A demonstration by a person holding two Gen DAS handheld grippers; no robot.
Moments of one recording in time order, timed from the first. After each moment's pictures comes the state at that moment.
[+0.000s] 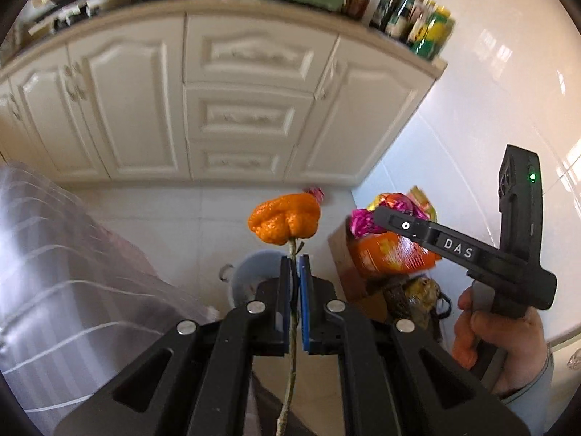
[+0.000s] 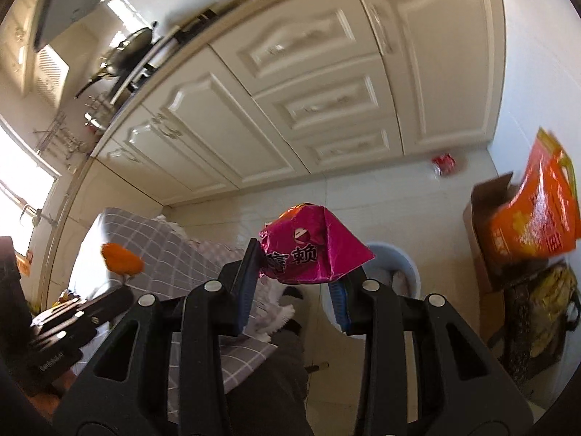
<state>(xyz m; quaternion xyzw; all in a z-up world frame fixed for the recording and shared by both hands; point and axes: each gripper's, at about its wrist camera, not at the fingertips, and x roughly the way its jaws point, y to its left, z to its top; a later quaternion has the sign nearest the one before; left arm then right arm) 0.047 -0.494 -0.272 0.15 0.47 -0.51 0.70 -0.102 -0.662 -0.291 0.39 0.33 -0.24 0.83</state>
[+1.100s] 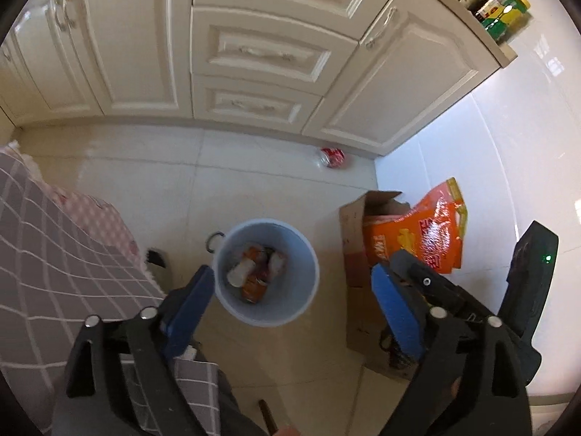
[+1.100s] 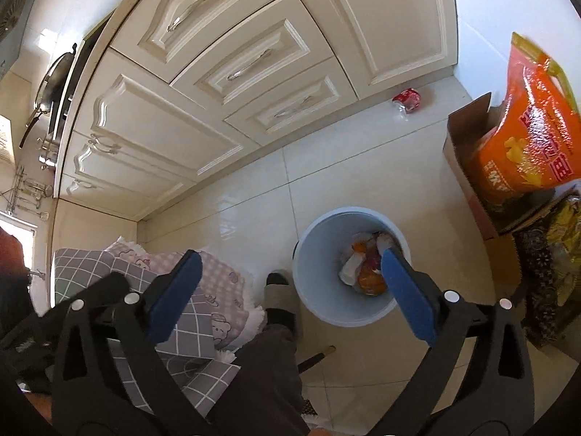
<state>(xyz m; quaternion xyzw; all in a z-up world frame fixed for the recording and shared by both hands) 0.091 -0.586 -0.358 0.16 0.57 -0.44 0.68 -0.099 -0.713 -0.378 0.48 0.35 -0.29 0.75</state>
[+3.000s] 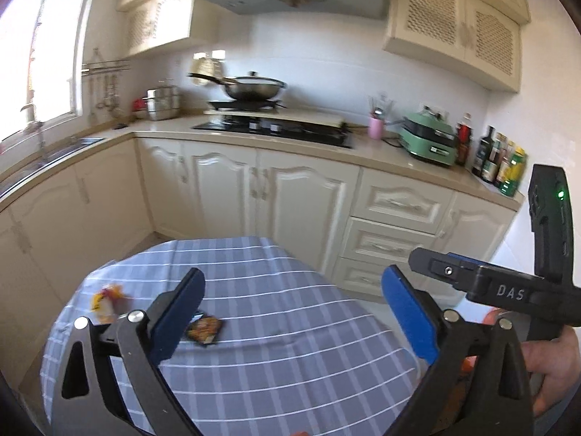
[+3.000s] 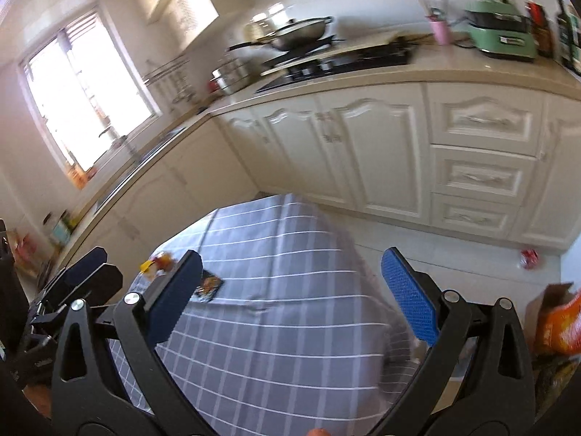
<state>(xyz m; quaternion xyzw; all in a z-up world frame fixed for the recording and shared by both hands) 0.116 -0.189 -0.099 0.05 0.26 -0.32 0.91 0.056 -0.416 -0.113 0.22 0.28 -0.05 0.93</state>
